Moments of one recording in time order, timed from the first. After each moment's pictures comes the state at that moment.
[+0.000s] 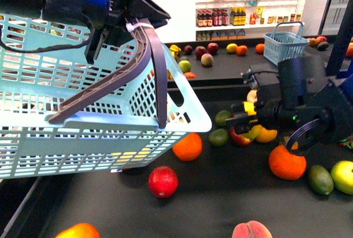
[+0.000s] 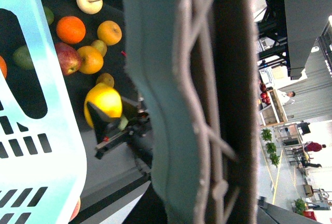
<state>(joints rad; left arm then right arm) -0.26 1.86 1.35 0.24 0.67 -0.76 0.12 2.34 1.37 0.57 -0.08 -0.06</state>
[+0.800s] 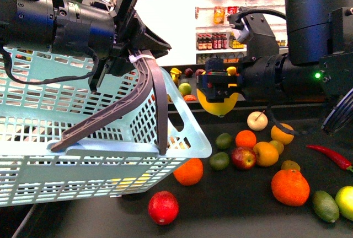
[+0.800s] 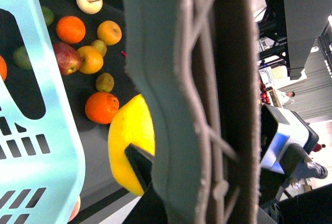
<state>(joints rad) -0.26 1.86 1.35 0.24 0.67 -0.76 0.30 1.90 1.13 0.54 -0.21 0.15</state>
